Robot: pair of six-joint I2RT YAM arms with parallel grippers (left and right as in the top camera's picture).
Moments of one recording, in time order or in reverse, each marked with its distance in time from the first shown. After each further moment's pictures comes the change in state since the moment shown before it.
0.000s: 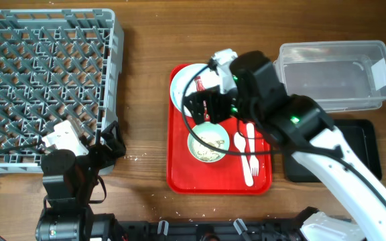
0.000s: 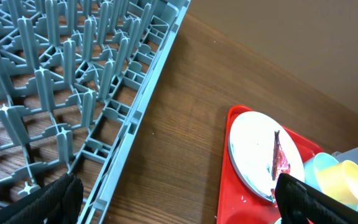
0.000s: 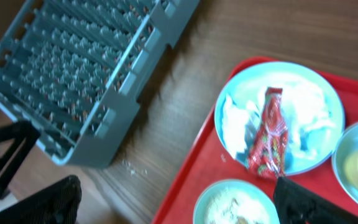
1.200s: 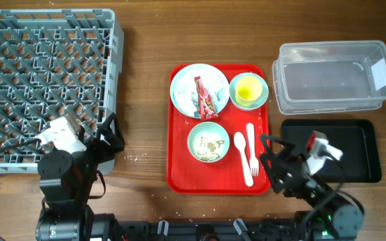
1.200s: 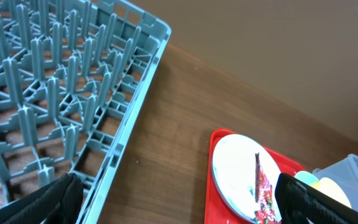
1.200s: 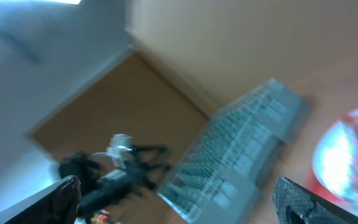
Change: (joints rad) left arm 0.000 -0.002 -0.002 0.117 0.015 0.000; right arm -0.609 -1.357 -1.356 1.208 -0.619 0.898
